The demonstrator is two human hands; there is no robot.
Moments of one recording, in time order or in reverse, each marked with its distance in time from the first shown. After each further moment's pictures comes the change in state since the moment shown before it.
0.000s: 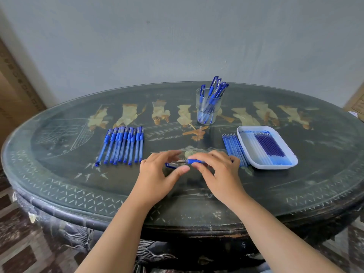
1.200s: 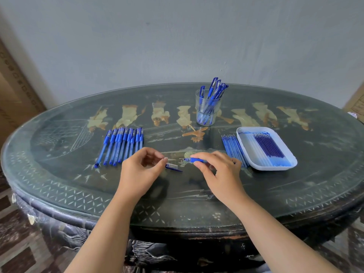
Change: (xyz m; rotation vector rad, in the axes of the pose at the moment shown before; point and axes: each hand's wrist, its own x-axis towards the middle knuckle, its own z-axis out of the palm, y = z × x) left_hand 0.004 0.007 -0.027 -0.283 0.152 -0.328; right_hand 0.000 0.001 0.000 0.024 0.021 0.073
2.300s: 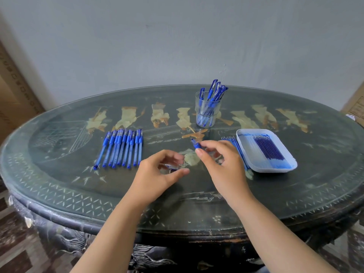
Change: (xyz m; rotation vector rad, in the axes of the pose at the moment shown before) left_hand -0.004 0.014 0.015 -0.010 -0.248 0.107; right_hand 0.018 -0.042 -0.029 0.364 0.042 0.196
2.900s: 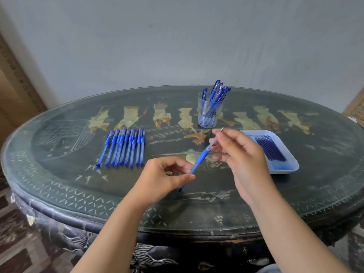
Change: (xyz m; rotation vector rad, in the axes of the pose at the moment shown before) left_hand -0.003 0.011 0.001 -0.119 -0.139 -0.062; right_hand 0.009 -0.034 -0.026 0.559 -0.015 0.287
